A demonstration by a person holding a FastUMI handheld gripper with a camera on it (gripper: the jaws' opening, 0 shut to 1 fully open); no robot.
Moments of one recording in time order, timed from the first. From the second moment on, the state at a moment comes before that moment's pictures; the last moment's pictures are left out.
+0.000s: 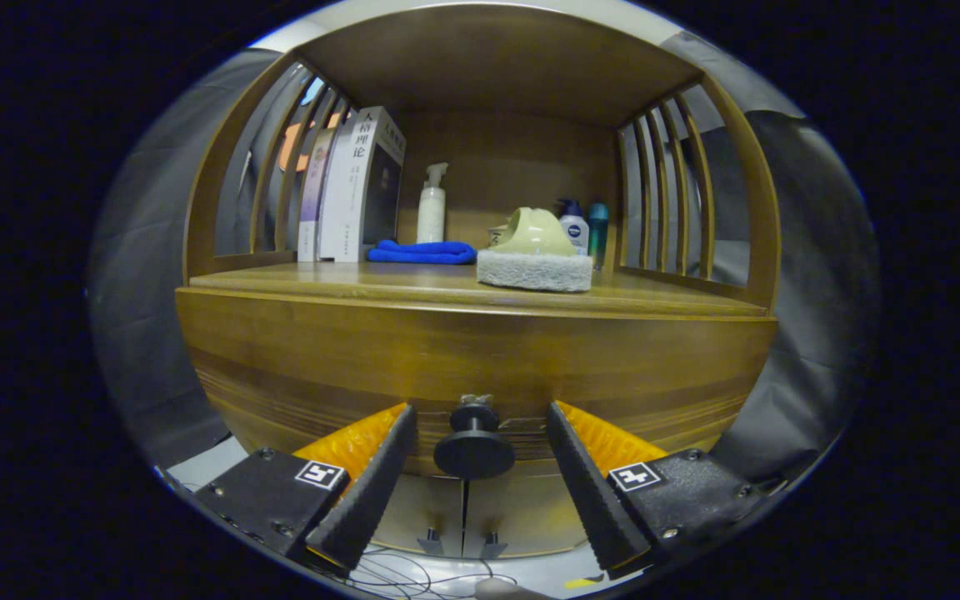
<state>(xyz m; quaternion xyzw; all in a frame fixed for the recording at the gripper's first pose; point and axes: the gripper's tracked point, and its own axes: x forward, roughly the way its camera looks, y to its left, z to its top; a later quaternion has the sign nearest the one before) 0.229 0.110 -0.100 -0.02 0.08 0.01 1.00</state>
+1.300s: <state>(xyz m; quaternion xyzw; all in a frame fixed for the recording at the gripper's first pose) 0.035 0.056 -0.046 -0.02 0.02 0.04 1.00</state>
